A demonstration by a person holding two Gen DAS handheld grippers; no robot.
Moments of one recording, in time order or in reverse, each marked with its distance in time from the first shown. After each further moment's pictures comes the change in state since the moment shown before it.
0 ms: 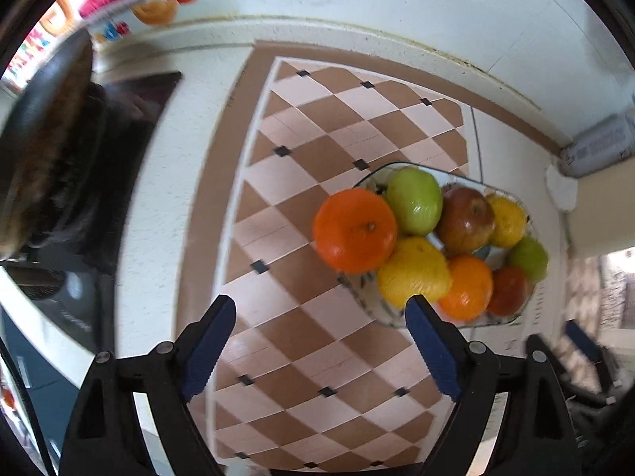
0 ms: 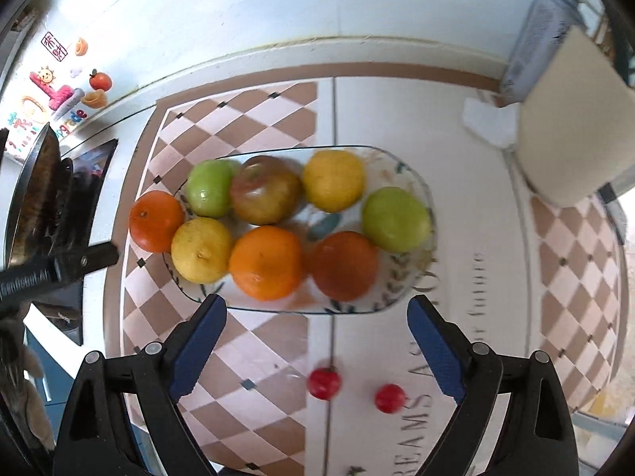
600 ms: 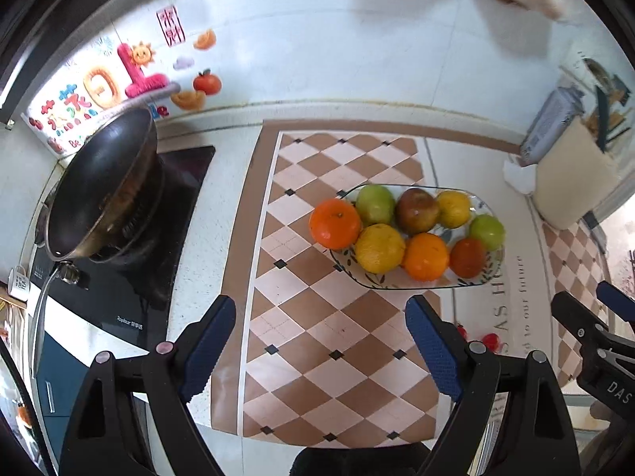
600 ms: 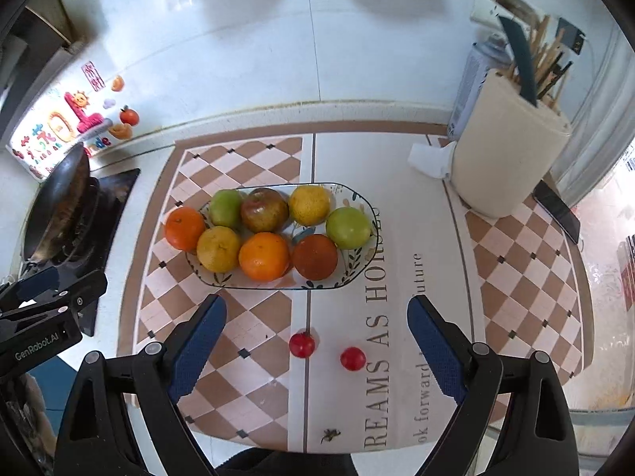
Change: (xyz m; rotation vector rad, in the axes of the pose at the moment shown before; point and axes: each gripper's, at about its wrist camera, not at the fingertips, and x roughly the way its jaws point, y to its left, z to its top) left arm -0.107 -0.024 -0.086 0.116 -0.278 0.057; right arm -0.120 -0.005 -0.060 -0.002 -0.198 -0.031
